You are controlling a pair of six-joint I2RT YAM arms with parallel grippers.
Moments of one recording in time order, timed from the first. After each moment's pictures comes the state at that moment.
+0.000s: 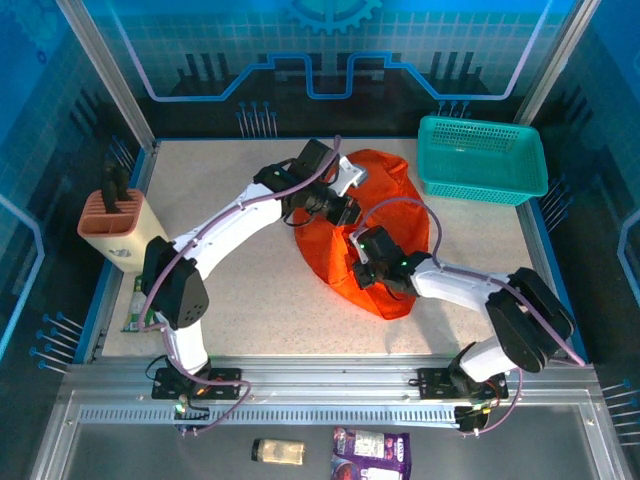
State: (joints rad) left arm -0.62 1.82 1.73 -0.78 0.43 -0.11; right arm 0.69 1.49 0.75 -0.20 0.10 0.17
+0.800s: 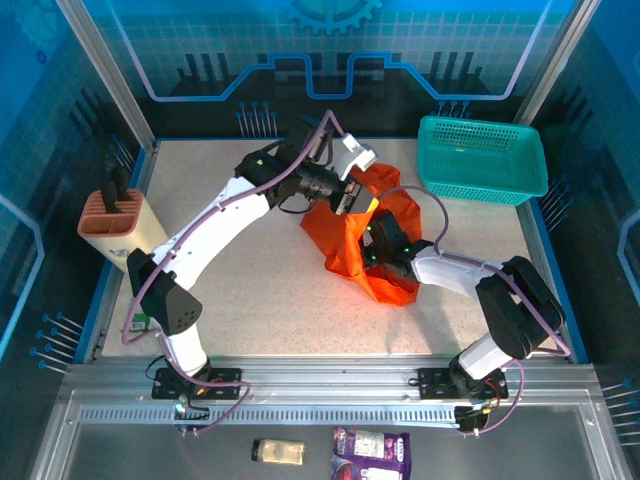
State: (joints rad) left arm -0.64 1.78 1.92 -0.82 0.73 -0.12; right arm 0.58 1.55 0.81 -0.09 -0.03 0.24
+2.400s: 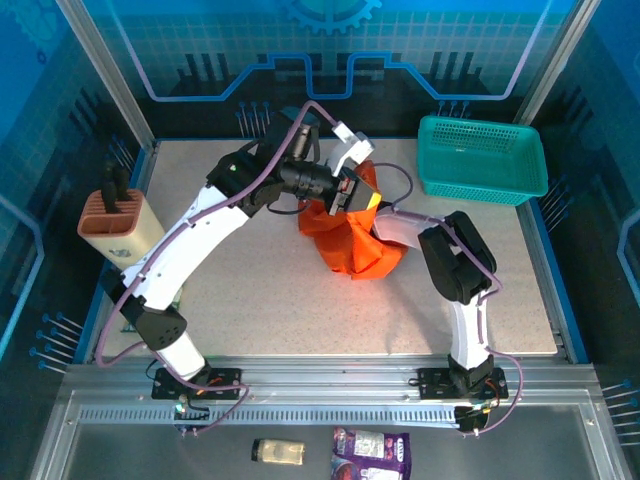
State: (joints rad) left arm -0.68 1.66 1.96 -0.83 0.69 -0.19; right arm 0.56 2.02 1.32 -0.40 0.04 0.39
